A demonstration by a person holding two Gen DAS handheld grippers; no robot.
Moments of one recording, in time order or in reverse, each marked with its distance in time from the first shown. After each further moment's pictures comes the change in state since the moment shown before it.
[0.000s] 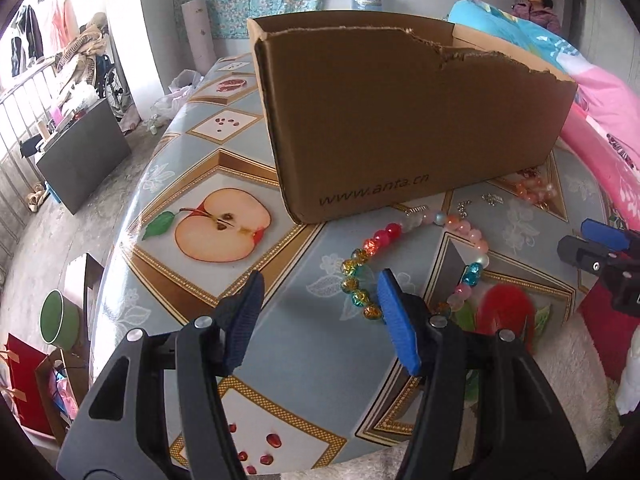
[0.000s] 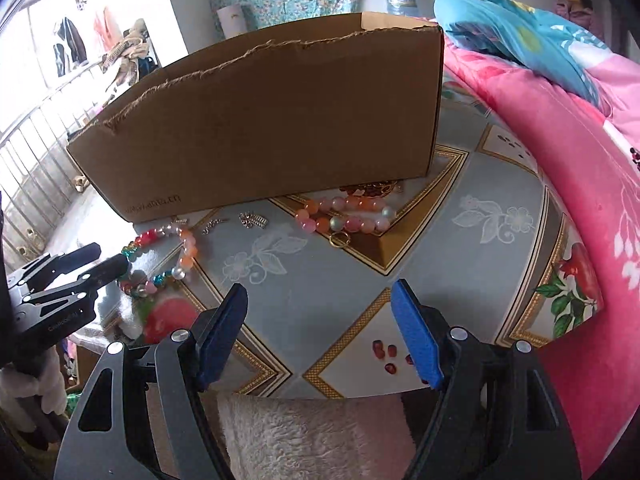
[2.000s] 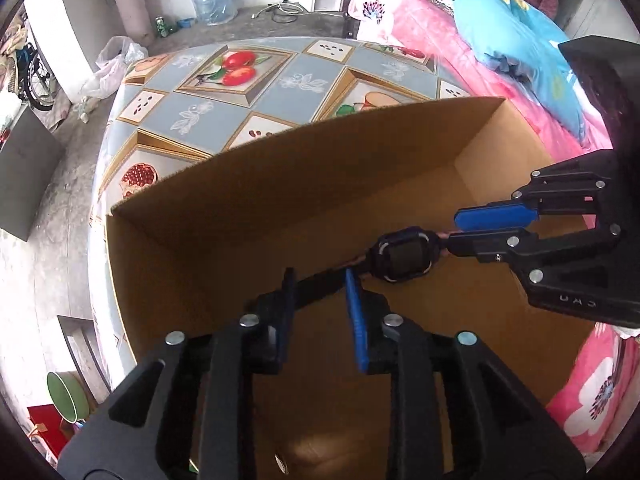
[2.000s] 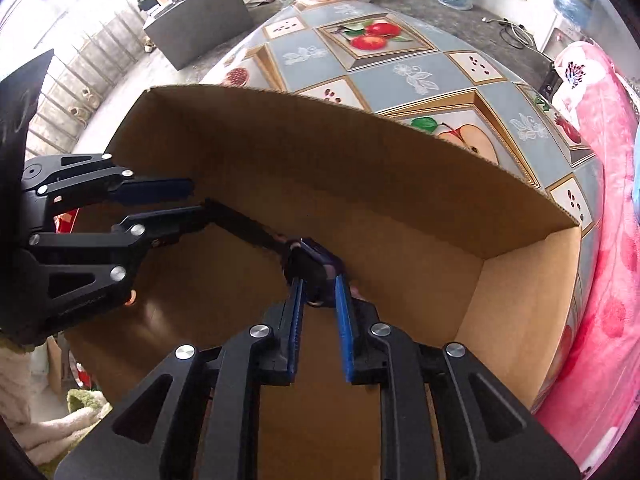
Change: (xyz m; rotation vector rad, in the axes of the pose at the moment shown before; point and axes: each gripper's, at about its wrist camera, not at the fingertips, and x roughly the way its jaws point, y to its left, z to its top) left arm 0.104 0.006 0.245 0.044 0.286 -0.214; right arm 0.141 0.042 0.267 -0.404 0.501 0.236
